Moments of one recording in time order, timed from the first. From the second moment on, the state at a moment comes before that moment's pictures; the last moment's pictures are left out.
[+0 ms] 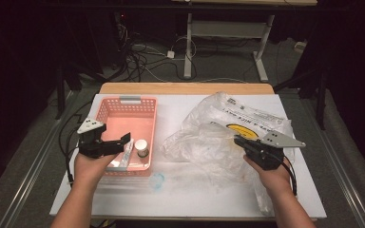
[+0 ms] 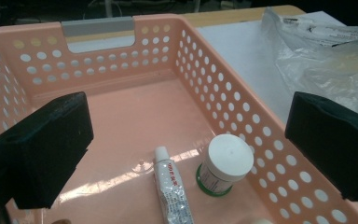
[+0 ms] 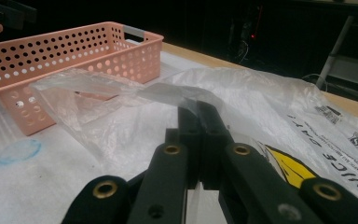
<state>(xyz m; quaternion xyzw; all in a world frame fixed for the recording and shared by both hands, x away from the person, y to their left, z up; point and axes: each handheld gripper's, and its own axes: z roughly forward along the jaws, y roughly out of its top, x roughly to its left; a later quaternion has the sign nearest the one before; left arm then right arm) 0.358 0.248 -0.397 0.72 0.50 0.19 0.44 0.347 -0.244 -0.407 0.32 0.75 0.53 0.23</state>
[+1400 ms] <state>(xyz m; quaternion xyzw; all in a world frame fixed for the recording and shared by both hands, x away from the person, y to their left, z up) 0.431 0.219 -0.437 0.84 0.53 -0.01 0.10 0.348 -0.238 -0.411 0.31 0.76 0.52 0.23</state>
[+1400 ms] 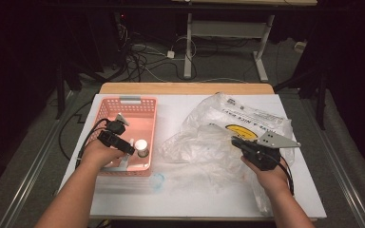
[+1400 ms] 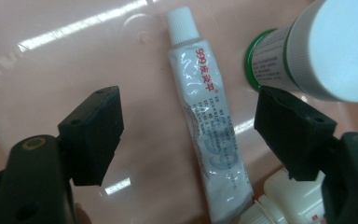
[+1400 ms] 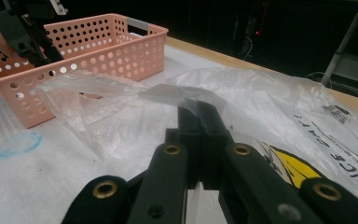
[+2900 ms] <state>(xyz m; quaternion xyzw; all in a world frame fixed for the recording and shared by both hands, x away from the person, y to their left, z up) 0.434 0.197 -0.442 0.86 0.51 0.01 0.05 0.346 -0.235 -0.412 0.30 0.76 0.52 0.23</state>
